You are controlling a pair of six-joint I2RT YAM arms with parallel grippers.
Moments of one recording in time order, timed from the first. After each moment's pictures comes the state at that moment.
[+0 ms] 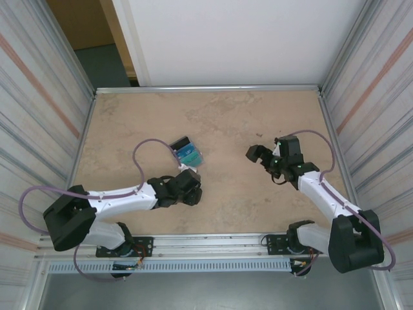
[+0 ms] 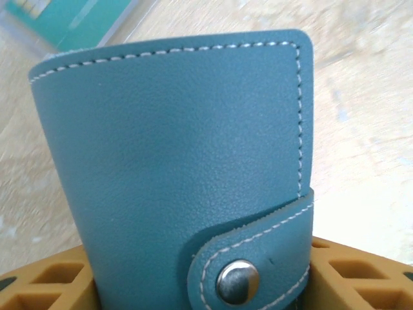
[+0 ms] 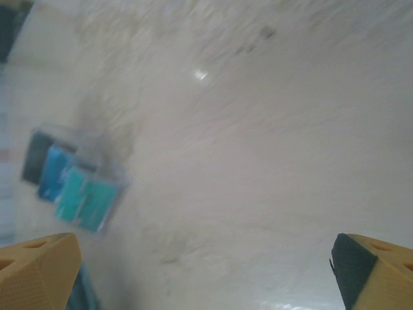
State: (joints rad) left arm -1.00 1.34 0.67 -0.36 -0.23 -0.57; right arm 0.25 1.15 0.61 -0.24 -0.35 0.78
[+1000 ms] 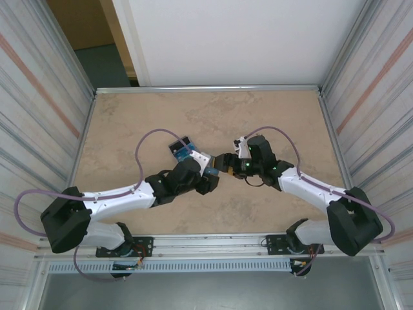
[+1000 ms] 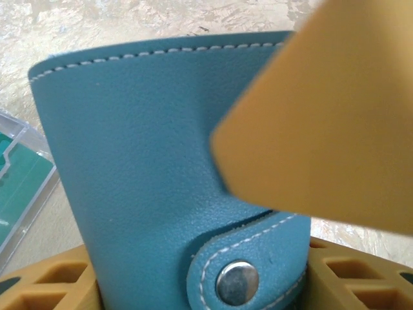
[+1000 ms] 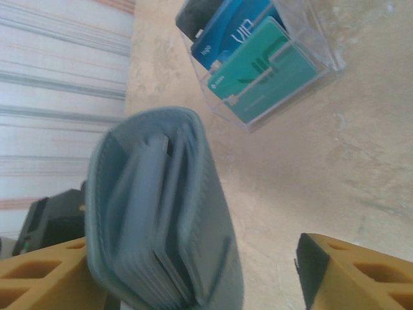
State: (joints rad) left arm -0.99 1.32 0.71 -0.03 -0.11 -0.38; right arm 0.59 1.30 0.68 0.02 -0.56 0.86
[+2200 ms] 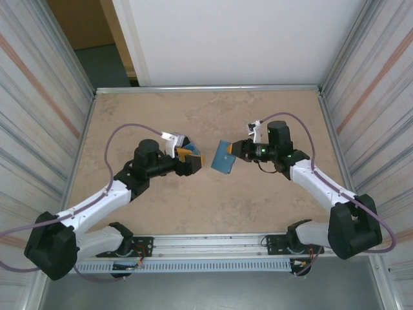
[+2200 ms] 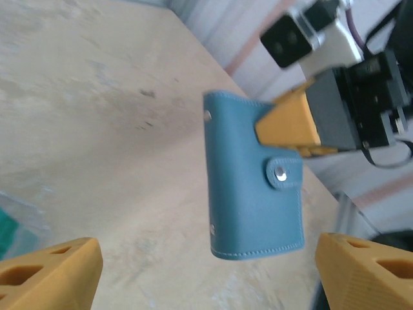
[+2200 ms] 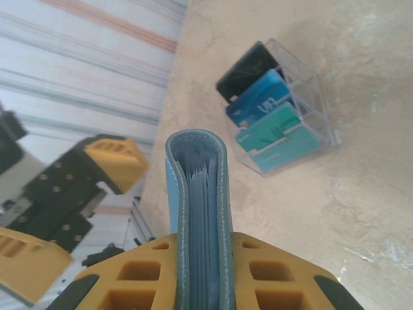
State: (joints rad) left arm -0.59 1.12 0.63 0.16 0.50 -0.45; right arm 0.36 1.25 0.79 -0.07 -0.79 0.71
